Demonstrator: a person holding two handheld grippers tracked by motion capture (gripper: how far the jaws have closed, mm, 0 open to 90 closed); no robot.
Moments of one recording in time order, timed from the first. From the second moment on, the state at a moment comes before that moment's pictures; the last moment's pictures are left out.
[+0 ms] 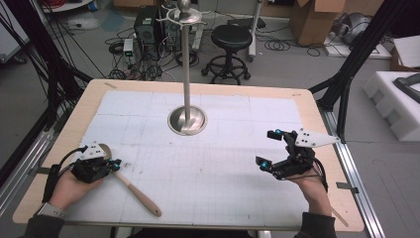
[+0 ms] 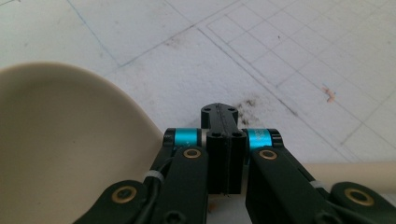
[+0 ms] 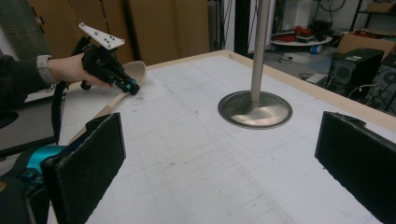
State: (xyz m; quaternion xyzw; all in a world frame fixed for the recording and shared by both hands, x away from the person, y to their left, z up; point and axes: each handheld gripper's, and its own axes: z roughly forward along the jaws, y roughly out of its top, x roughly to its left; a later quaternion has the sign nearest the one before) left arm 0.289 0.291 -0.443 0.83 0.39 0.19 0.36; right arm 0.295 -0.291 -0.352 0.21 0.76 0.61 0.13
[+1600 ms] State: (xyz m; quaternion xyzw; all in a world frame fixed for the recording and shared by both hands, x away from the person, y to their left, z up) left arm 0.177 0.185 -0.444 0.89 0.17 0.09 0.42; right arm 0.299 -0.289 -0.356 0.22 0.76 0.60 0.12
